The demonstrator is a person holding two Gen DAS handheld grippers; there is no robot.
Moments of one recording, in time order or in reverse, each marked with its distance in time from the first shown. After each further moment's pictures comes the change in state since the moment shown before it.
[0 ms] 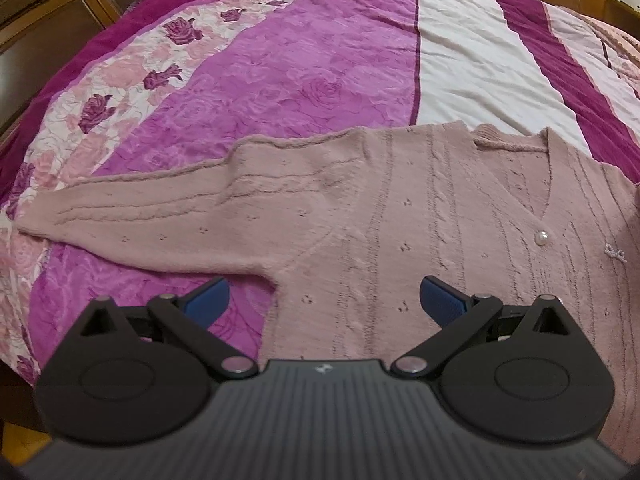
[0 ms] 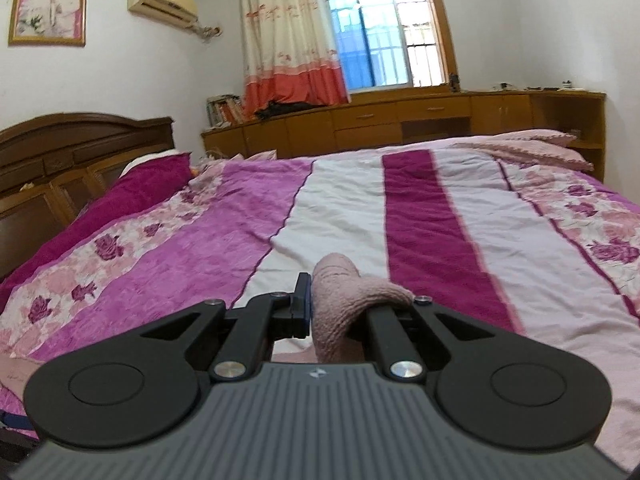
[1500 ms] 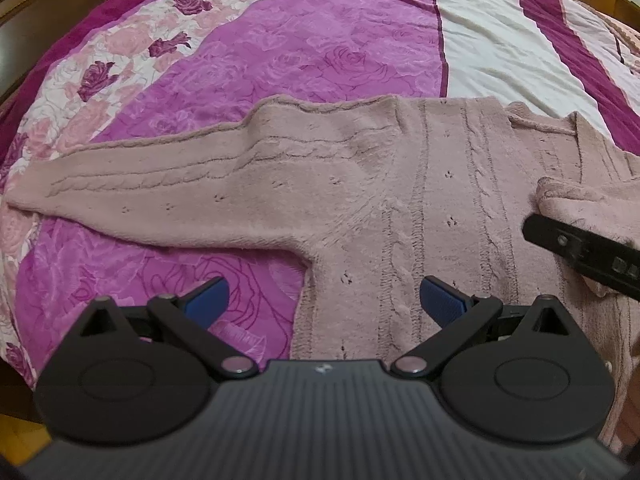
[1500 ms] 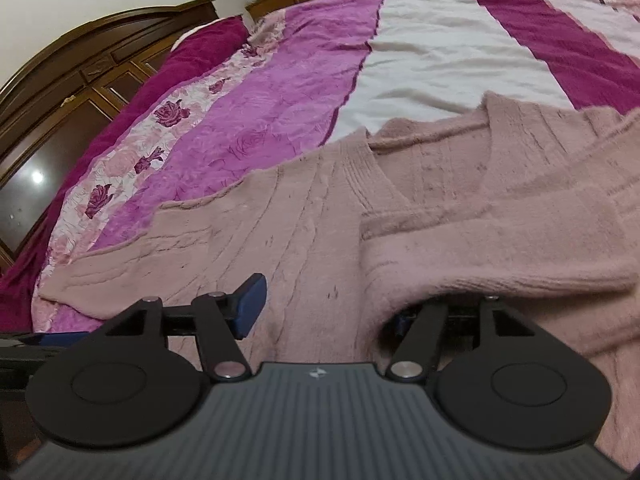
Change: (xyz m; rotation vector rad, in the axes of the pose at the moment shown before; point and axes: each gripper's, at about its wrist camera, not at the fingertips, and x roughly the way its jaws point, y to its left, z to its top) left arm 0.032 0.028 -0.015 -0.023 0.047 -0.009; right arm 0.101 0.106 -0.168 0.148 0.439 0.230
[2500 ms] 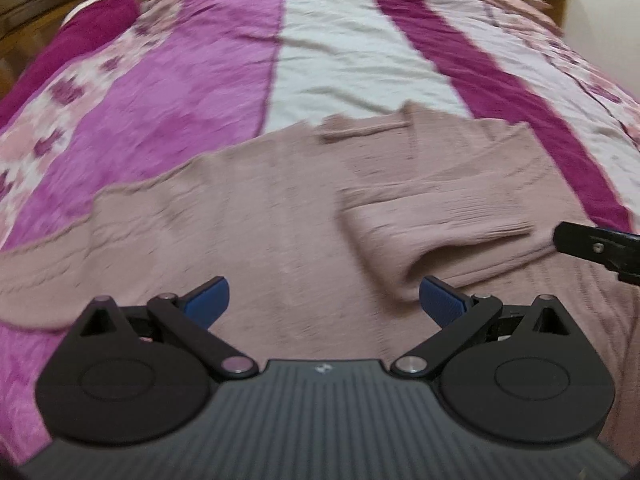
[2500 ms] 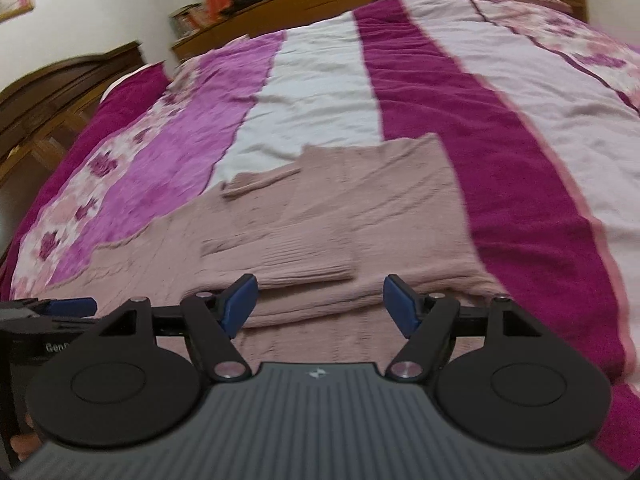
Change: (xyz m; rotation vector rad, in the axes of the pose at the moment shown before) left arm -0.033 -0.128 -0.001 0.292 -0.110 -0.220; right arm -0.149 -0.113 -0.006 0.102 -0.100 -0.191
